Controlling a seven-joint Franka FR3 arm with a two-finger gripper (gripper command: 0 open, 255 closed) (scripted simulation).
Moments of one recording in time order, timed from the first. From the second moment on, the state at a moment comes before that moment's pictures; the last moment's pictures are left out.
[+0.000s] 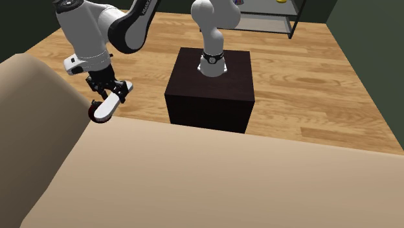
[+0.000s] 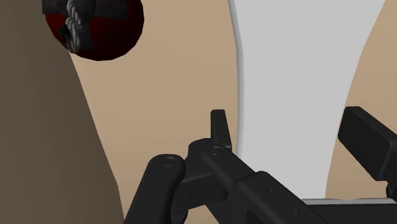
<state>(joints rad) -0.37 0.25 -0.27 -1.97 0.04 2.25 -0.56</state>
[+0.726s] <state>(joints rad) -0.39 0.34 -0.26 -2.01 0.08 2.37 -0.59</state>
